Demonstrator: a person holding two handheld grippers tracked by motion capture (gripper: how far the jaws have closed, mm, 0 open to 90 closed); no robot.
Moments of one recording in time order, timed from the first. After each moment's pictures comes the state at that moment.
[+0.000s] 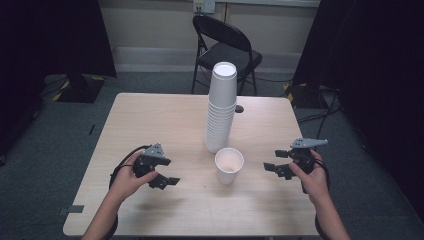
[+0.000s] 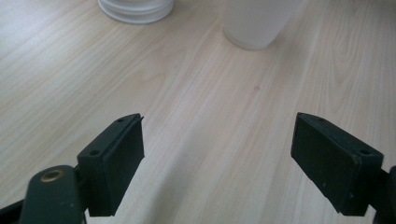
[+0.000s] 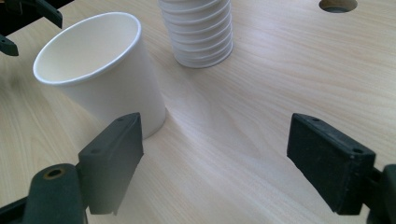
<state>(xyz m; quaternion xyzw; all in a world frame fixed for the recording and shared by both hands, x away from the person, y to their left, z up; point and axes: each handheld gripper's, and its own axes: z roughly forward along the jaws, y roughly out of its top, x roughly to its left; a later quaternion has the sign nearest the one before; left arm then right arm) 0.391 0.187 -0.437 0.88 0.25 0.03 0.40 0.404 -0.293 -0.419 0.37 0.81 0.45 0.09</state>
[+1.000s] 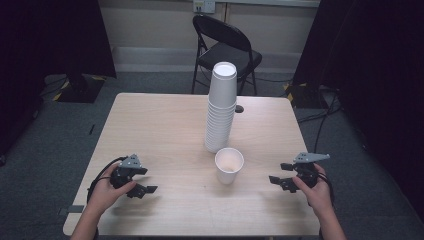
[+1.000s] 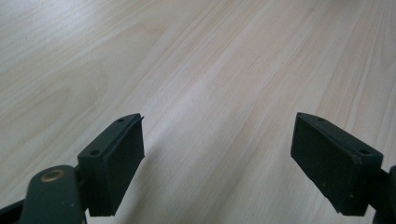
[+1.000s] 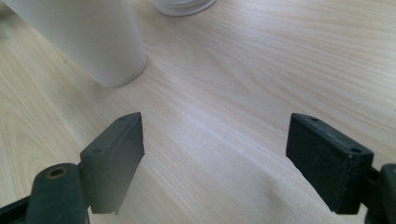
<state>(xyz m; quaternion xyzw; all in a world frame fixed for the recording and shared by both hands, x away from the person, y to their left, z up) 0.371 0.252 -0.473 0.88 0.30 0.06 0.37 0.383 -0.314 -0.457 0.38 0.82 0.42 0.10</state>
